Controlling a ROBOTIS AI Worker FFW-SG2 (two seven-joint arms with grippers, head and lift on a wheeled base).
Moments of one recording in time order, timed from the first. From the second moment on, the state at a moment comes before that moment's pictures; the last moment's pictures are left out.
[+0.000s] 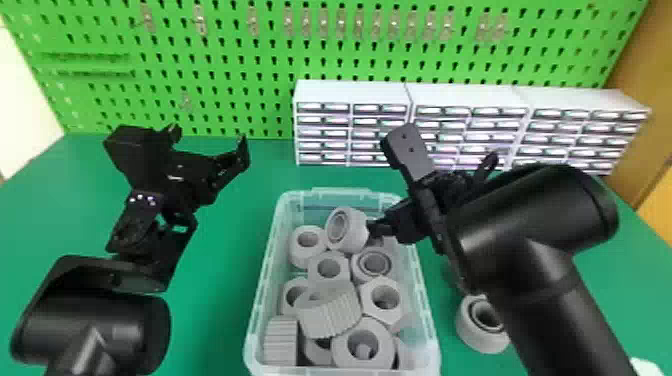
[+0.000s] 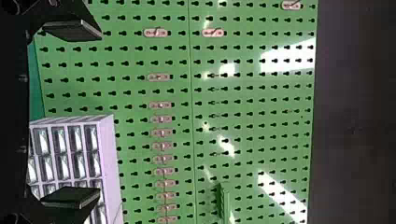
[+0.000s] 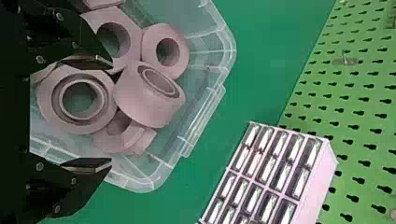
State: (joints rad) left arm -0.09 0.14 -0.07 -1.75 0.11 0.03 -0.09; right arm -0.42 -0.11 0.42 -1.87 0.22 1.36 0.40
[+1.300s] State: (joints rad) left arm -0.11 0.14 -0.07 -1.75 0.11 0.03 -0.09; right arm -0.46 -0.11 0.48 -1.85 0.25 1.42 0.40
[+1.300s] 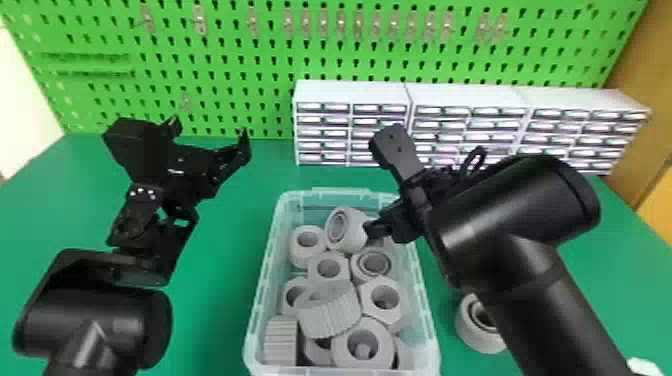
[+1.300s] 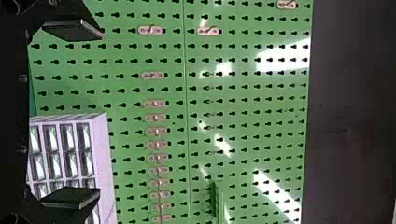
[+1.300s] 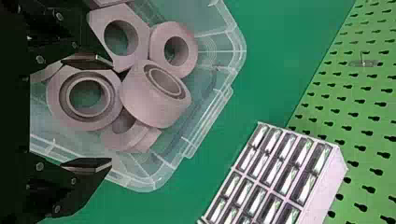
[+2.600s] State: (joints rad) left arm -0.11 0.15 -0.09 -1.75 0.10 0.04 -0.09; right arm -0.57 -0.07 0.54 -1.61 0.25 1.31 0.40
